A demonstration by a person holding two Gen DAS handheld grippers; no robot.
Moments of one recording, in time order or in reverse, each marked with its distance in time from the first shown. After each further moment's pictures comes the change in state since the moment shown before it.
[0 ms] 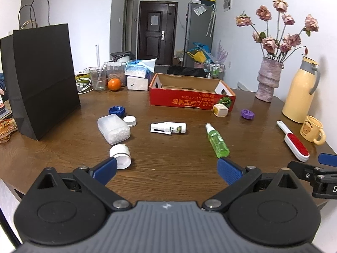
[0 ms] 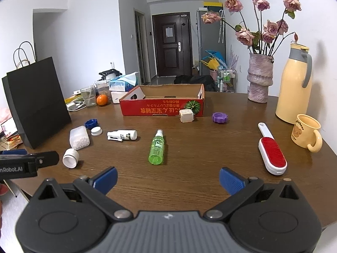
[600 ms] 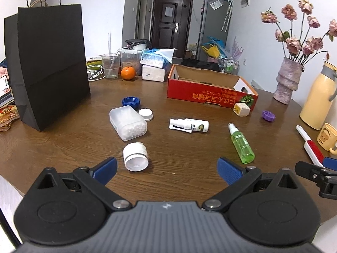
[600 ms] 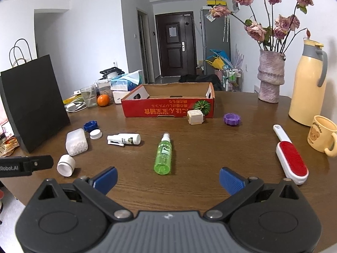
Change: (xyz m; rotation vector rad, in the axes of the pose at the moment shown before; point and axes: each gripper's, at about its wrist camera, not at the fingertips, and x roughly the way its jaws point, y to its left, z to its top) left arm 0.049 0.034 0.007 -0.065 0.047 0.048; right arm 0.056 0.010 0.011 0.002 -0.003 0.028
